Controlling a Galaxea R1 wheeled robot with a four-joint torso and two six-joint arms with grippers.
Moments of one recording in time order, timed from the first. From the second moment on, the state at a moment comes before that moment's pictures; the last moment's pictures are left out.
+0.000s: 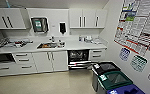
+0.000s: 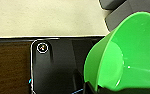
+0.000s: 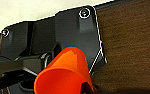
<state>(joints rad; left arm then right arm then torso) 1.51 2.70 -2.33 0.33 -0.28 -0.31 -1.57 2.83 -2.61 -0.24 0.17 0.23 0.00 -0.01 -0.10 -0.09</state>
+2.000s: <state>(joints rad) 1.51 2.70 -2.33 0.33 -0.28 -0.31 -1.56 2.83 -2.61 -0.24 0.17 0.23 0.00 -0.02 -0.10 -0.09</state>
